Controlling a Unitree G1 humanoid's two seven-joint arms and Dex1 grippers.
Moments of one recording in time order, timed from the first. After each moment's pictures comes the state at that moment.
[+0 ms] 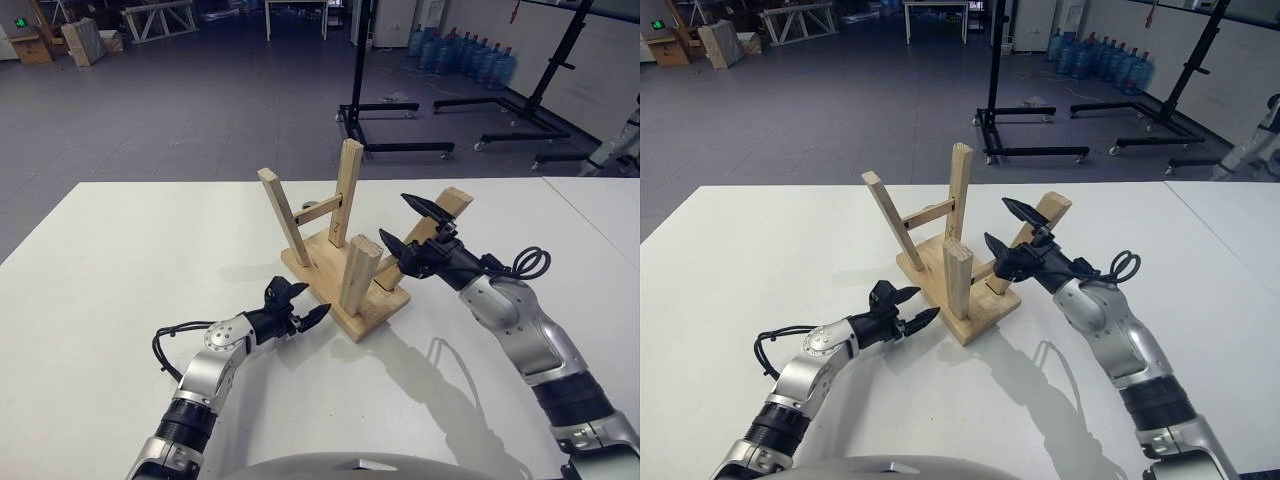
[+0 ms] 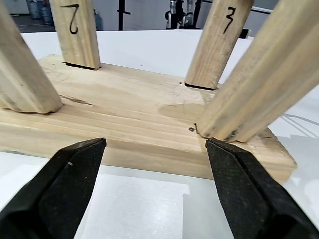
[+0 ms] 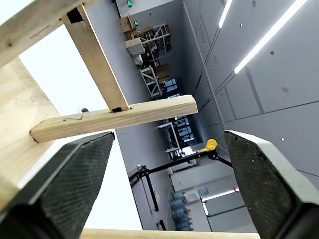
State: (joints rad) left arm -0.10 0.18 -0.21 0.16 -0.19 0.13 -0.67; right arm -0.17 -0.65 0.16 -0.04 -0.45 -0.38 0.20
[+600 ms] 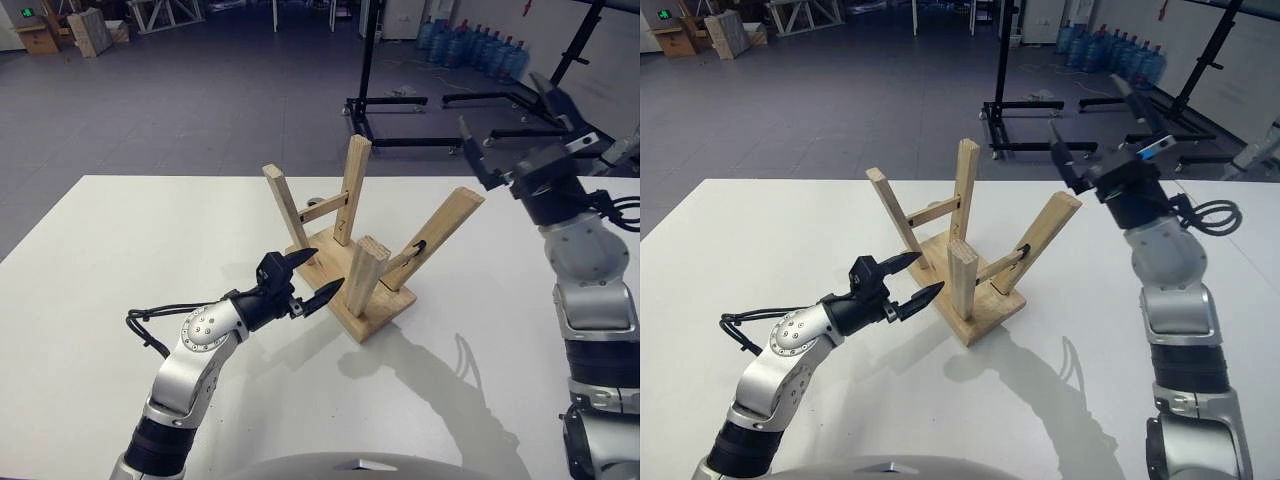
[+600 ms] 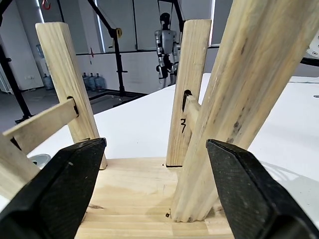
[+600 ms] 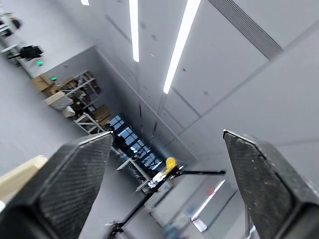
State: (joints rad) left arm -0.05 0.26 -0.22 -0.39 -0.23 0.29 -0.63; right arm -0.36 -0.64 -0.17 -0.11 0.10 -0.28 0.27
